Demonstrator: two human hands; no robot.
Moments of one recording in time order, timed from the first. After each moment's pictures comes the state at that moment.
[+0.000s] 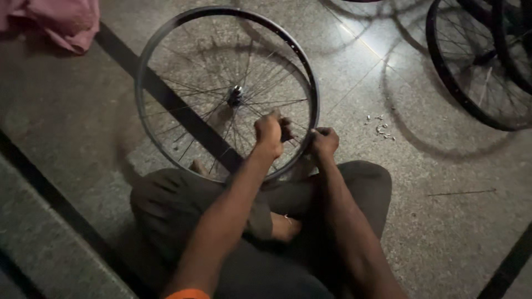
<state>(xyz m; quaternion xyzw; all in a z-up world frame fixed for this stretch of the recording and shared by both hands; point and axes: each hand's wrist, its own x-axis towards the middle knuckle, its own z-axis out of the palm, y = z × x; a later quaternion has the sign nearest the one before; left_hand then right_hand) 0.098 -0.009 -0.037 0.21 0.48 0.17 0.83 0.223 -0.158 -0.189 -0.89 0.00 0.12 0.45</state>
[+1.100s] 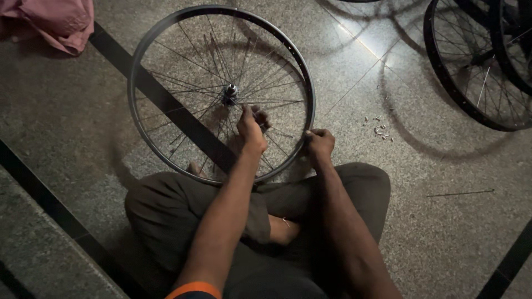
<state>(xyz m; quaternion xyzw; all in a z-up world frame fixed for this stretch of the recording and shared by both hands) 0.095 0.036 -0.149 0.18 0.42 0.37 0.81 0.199 -0.146 -0.144 -0.77 0.07 0.24 0.59</state>
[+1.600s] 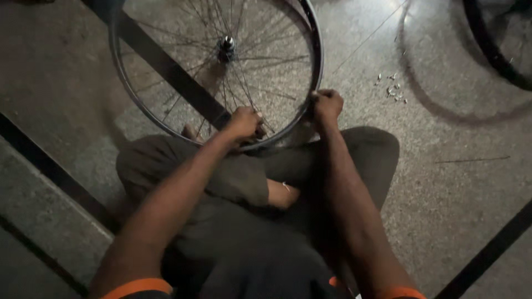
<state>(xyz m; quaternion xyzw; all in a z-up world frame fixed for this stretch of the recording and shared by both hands) -0.017 0.012 -0.132 0.70 0.40 -0.07 0.58 0.213 -0.155 -0.178 -0.83 0.03 0.19 0.52</state>
